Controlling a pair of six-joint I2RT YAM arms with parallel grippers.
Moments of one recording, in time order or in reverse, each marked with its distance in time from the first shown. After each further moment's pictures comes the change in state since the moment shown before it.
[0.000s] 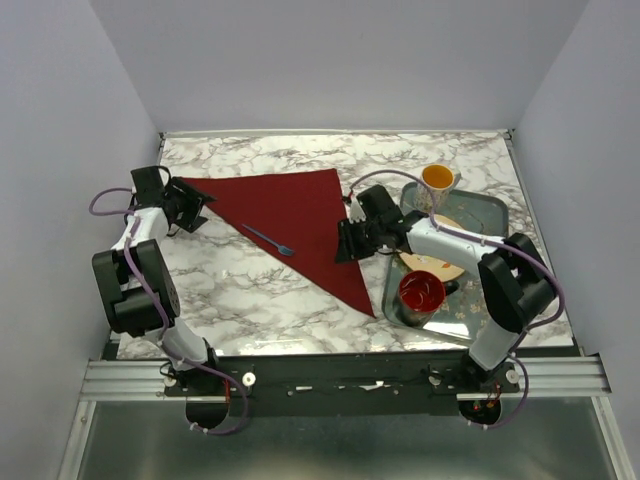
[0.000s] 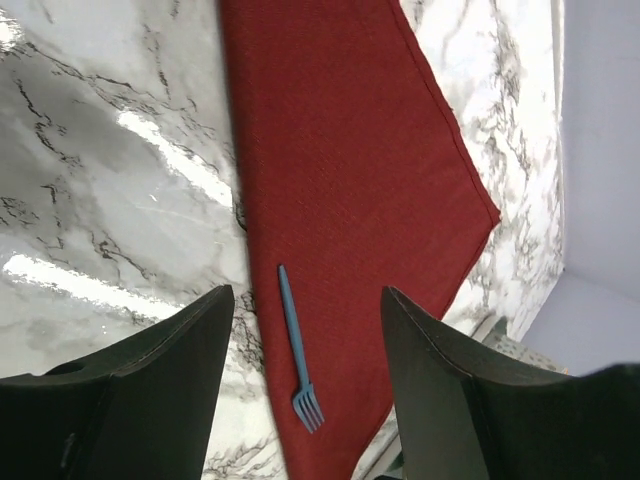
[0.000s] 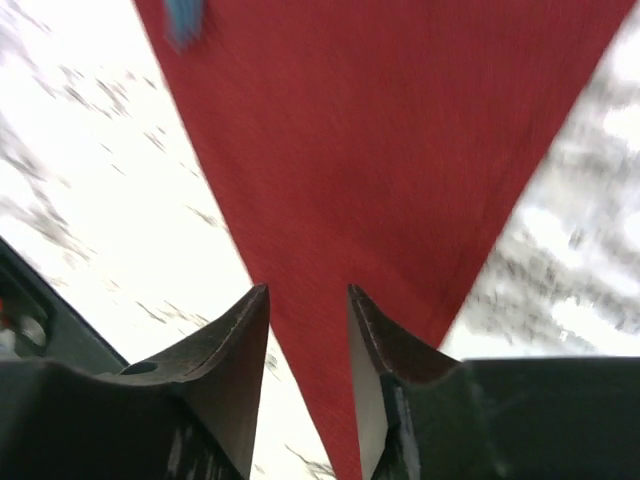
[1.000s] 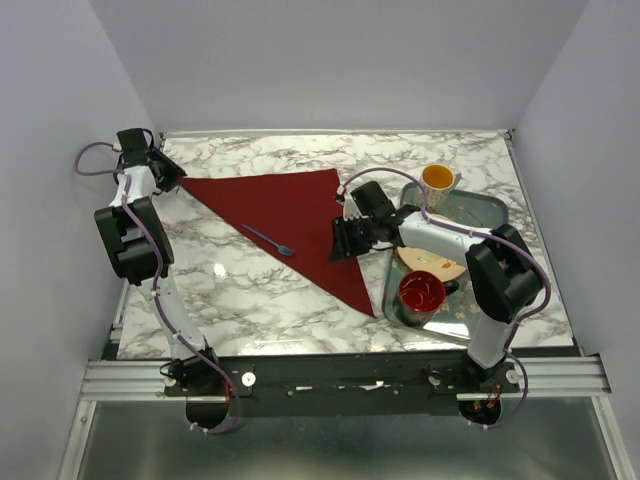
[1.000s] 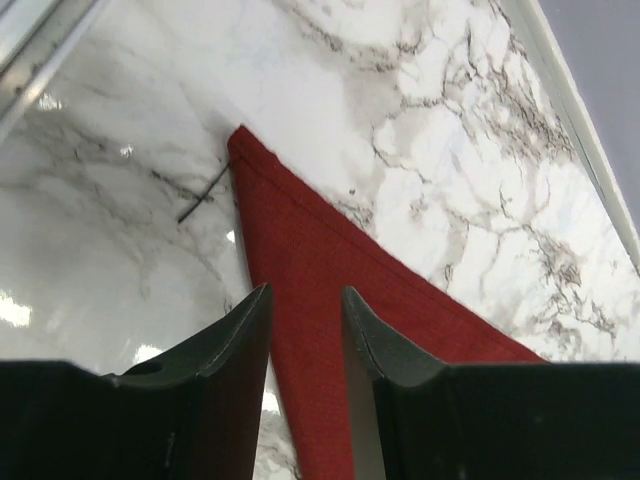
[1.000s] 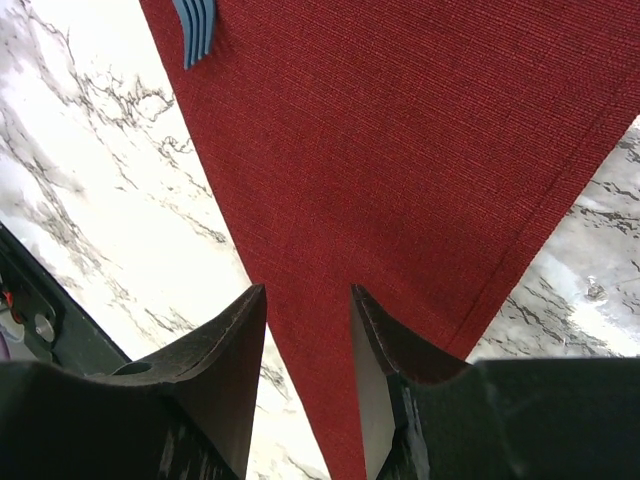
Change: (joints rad) left arm 0.055 0.473 0.596 -0.095 -0.174 0.226; right arm -0.003 0.089 0.117 -0.034 -0.054 -0.023
